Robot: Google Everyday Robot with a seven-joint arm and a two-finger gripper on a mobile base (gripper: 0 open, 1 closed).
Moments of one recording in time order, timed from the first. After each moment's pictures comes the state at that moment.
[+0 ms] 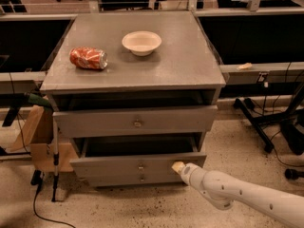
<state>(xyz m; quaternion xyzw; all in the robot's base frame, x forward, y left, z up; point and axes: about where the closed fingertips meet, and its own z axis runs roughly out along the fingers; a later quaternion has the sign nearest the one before) 0.598 -0.126 0.401 0.22 0.87 0.32 0.32</state>
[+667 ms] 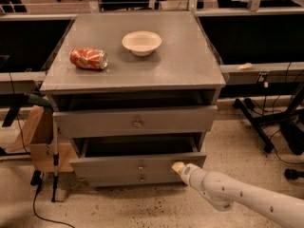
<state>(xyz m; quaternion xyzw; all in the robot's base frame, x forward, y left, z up) 0.599 -0.125 0.401 0.23 0.86 0.33 0.32</state>
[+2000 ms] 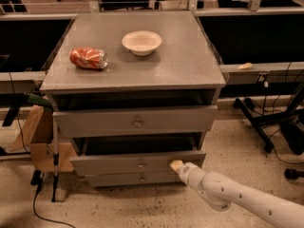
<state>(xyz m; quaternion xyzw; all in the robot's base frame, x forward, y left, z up) 0.606 -0.112 0.404 0.25 0.84 0.36 0.32</state>
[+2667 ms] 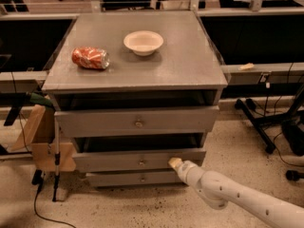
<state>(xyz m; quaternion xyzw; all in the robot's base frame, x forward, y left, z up) 0.617 -0.106 0.405 0.26 0.83 0.38 0.32</state>
